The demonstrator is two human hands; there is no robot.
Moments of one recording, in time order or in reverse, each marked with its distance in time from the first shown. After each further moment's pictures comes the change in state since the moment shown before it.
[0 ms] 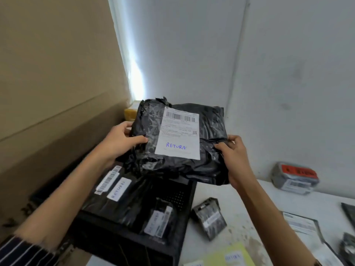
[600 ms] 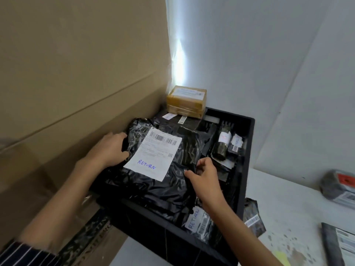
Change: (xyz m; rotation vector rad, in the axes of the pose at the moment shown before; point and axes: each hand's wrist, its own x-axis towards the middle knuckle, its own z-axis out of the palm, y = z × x) left_hand 0.007 -0.099 -0.111 0.911 0.037 -0.140; right_hand -0.062 0.078 0.147 -0.358 -0.326 0.193
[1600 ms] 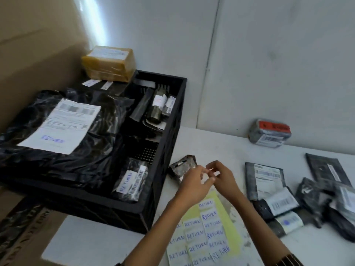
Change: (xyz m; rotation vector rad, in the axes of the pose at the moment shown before) left_hand -0.142 0.282 0.228 -0.728 -0.492 0.275; right_hand -0.033 0.185 -0.219 -0.434 0.171 -0.063
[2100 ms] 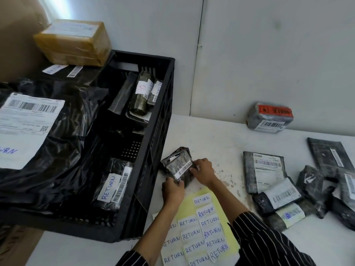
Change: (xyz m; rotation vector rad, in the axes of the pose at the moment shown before) left_hand 0.055 -0.089 0.040 -0.106 0.224 -0.555; right_hand 0.064 0.069 0.067 -0.269 -0.185 0.252
